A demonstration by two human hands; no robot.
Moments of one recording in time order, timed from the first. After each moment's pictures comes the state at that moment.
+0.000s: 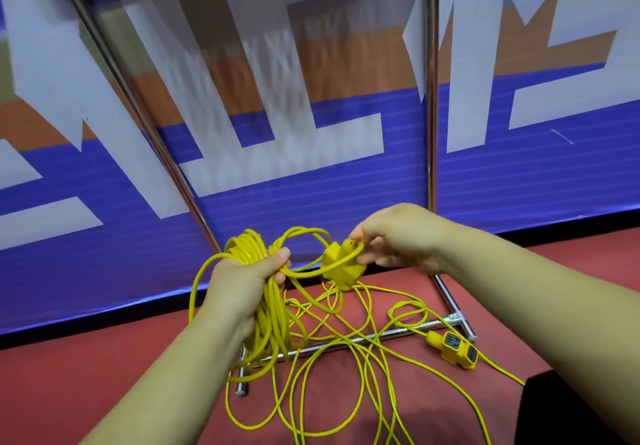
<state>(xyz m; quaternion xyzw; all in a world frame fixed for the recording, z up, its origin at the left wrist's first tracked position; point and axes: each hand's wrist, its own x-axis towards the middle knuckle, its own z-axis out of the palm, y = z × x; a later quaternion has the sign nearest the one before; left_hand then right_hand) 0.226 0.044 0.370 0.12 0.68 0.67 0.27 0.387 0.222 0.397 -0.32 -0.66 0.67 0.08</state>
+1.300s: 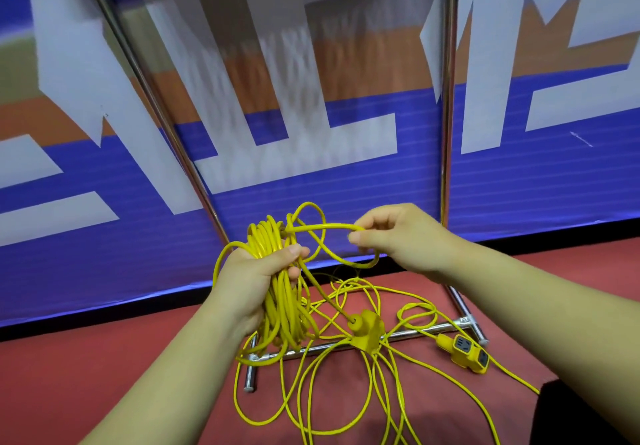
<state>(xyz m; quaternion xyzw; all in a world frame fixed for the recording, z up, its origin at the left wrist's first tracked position) 0.229 0.031 0.386 0.19 0.65 0.66 0.33 0.380 0.215 0.380 -0.16 -0.76 0.60 0.21</state>
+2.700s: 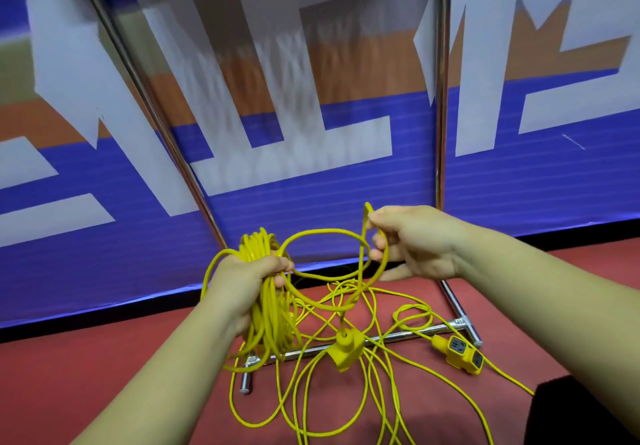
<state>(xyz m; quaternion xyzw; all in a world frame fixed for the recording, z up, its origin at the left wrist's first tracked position) 0.221 0.034 0.380 0.14 0.70 0.63 0.30 0.392 0.224 0.398 -0.29 -0.59 0.75 0.06</state>
